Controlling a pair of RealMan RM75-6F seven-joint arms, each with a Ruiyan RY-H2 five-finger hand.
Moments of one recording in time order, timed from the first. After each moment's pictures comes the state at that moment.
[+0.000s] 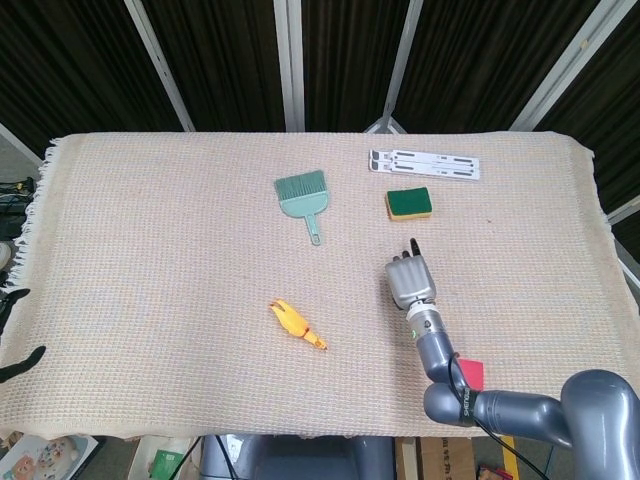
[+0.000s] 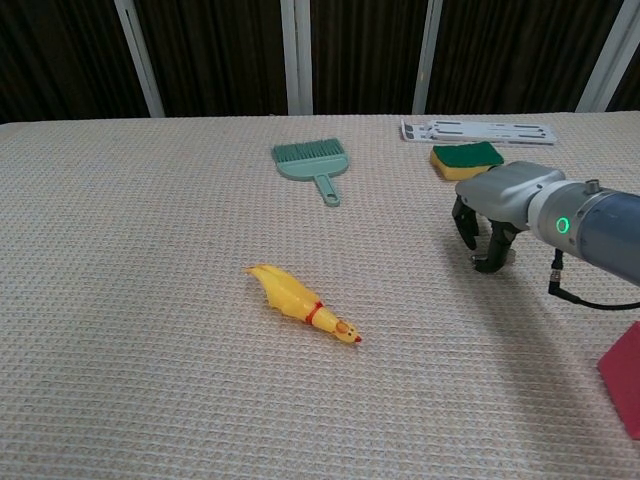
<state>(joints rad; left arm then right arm) -0.02 -1.10 -0.08 -1.69 1.45 1.58 0.14 0.89 -1.64 0.14 -1.45 -0.56 1.08 -0.92</state>
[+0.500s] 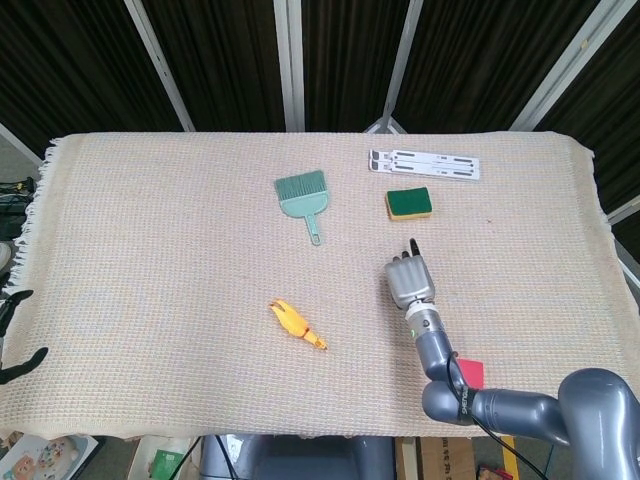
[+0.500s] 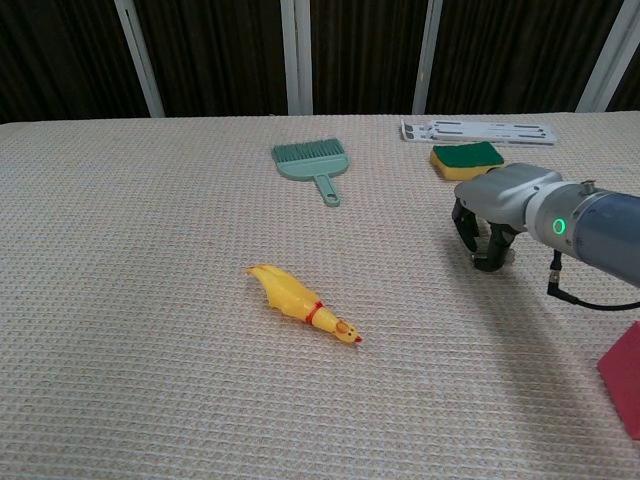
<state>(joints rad) -0.02 -1.10 -0.07 -1.69 1.47 1.58 0.13 0.91 -1.65 0.14 -1.44 -0.53 1.07 -0.95</state>
